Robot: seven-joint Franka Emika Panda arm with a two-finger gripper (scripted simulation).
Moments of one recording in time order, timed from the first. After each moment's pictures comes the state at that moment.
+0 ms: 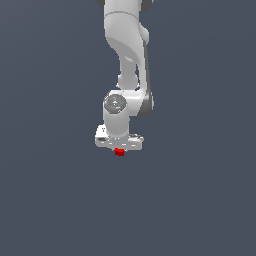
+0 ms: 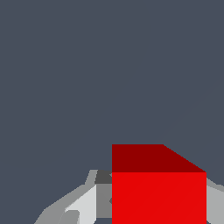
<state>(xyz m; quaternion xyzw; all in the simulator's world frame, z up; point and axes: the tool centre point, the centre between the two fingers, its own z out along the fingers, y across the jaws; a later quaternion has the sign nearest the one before) 0.002 -0.039 0.064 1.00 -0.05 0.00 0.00</state>
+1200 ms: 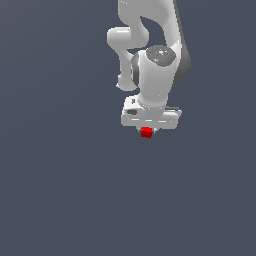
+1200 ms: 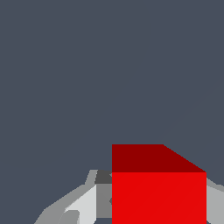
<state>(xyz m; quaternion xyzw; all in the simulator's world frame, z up) -0.012 0.074 0.194 1.00 -0.05 0.00 0.00</state>
